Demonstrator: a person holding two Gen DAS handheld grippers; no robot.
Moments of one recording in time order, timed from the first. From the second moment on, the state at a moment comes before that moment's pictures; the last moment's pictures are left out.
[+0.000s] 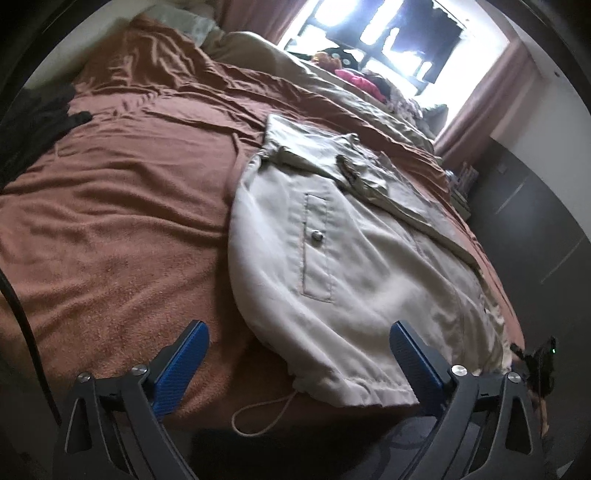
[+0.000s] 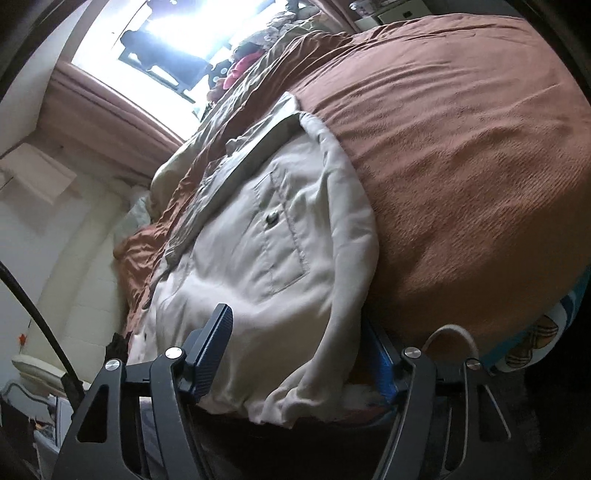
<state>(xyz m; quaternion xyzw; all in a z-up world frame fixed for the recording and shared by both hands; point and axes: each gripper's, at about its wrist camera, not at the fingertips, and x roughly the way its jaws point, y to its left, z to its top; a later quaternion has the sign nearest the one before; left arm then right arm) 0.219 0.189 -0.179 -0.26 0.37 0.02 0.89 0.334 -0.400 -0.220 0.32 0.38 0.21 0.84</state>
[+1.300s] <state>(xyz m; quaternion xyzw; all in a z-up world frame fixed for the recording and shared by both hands) 0.236 0.186 -0.183 -0.31 0.36 0.01 0.88 0.305 -0.379 -0.156 0.31 0.32 0.16 0.88</state>
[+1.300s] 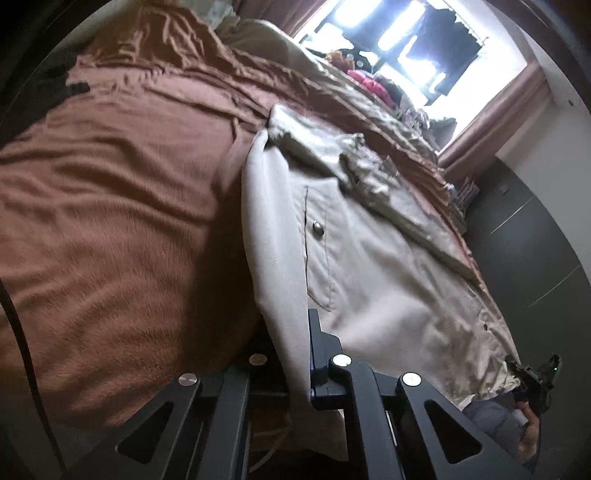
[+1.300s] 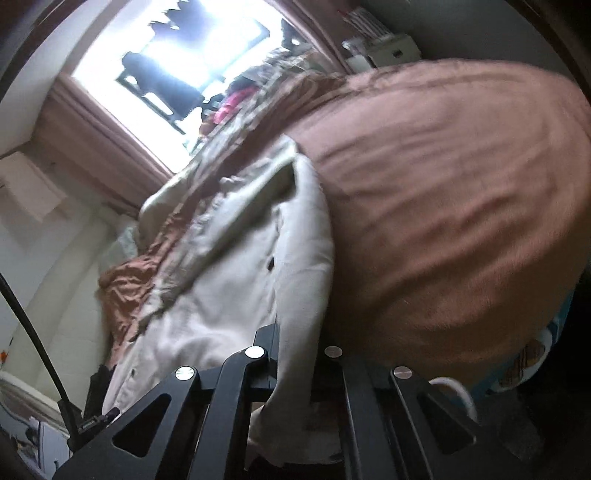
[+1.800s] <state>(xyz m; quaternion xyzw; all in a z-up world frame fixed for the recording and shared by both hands) 0.165 0.190 -0.109 -0.30 0.29 0.01 0.91 0.234 -0.404 -0.109 0.30 0.26 0.22 0.89</state>
